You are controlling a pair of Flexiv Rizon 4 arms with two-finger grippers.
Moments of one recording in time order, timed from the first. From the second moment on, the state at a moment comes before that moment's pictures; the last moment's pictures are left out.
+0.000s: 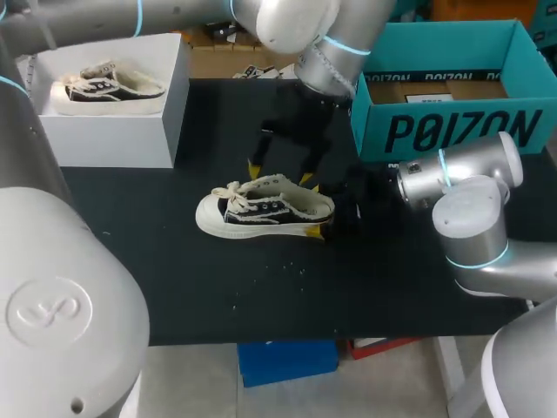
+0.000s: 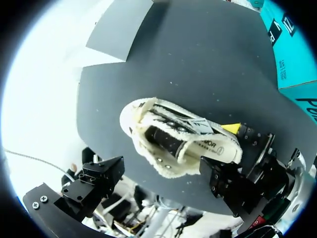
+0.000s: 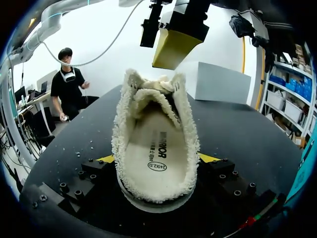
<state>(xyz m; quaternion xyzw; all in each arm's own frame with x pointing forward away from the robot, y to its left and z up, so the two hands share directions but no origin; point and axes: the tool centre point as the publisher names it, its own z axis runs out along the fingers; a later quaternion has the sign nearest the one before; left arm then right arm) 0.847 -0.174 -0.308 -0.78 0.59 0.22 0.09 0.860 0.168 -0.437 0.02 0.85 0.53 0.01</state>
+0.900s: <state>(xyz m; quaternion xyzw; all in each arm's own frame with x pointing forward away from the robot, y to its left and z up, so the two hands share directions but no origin) 0.835 -0.189 -0.327 -0.74 0.62 0.14 0.23 0.860 0.168 -0.437 0.02 0.85 0.53 0.01</state>
